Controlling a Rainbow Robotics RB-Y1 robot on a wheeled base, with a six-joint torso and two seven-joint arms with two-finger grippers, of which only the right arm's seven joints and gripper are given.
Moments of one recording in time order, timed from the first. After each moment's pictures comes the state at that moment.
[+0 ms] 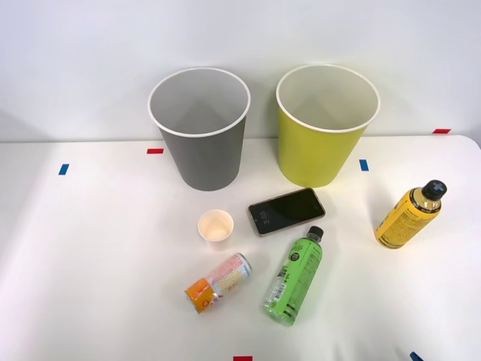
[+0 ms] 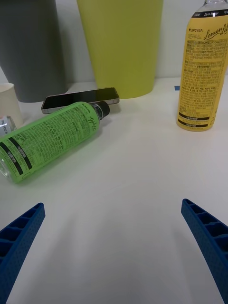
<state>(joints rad) 0.92 -0.47 0.40 -1.74 -0.17 -0.77 1.54</state>
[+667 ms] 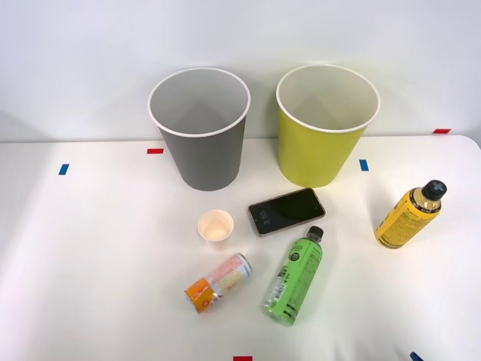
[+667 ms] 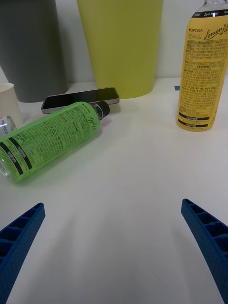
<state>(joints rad) 0.92 -0.47 0.40 -1.74 -0.17 -0.77 1.54</state>
